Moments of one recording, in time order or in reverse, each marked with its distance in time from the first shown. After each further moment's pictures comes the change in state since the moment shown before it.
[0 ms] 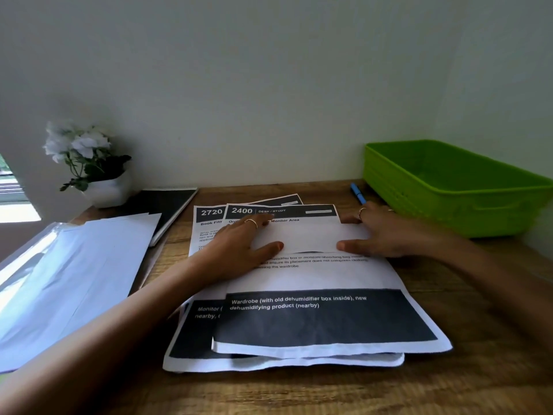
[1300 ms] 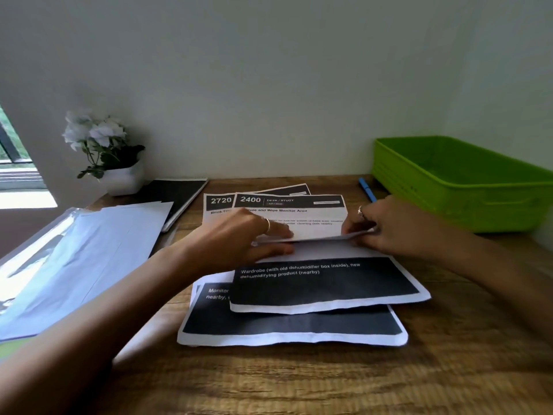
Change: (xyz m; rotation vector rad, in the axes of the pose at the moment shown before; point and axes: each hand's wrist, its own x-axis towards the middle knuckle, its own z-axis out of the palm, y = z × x) left_hand -0.030 0.019 -0.036 0.186 -0.037 0.328; right_hand -0.031 -0.016 -0.007 0.073 0.229 -0.313
